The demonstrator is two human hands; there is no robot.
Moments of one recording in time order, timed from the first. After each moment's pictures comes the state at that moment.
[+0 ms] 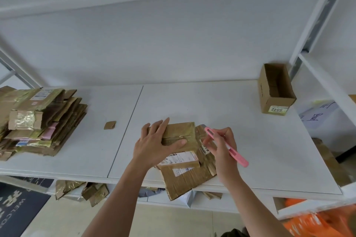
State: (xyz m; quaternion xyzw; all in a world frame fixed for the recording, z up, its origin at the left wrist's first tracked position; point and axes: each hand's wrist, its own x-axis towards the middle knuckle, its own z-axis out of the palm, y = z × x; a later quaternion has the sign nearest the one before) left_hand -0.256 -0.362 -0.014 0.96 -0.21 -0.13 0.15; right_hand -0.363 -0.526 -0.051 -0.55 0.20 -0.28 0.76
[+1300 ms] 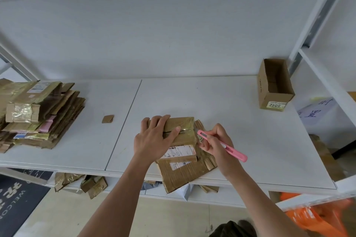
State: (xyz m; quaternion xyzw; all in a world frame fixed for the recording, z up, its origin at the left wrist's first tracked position) left_hand -0.261 -0.374 -0.023 0.97 -0.20 -0.06 0.11; right_hand -0.365 -0.548 -0.078 -0.66 0.10 -0.16 0.73
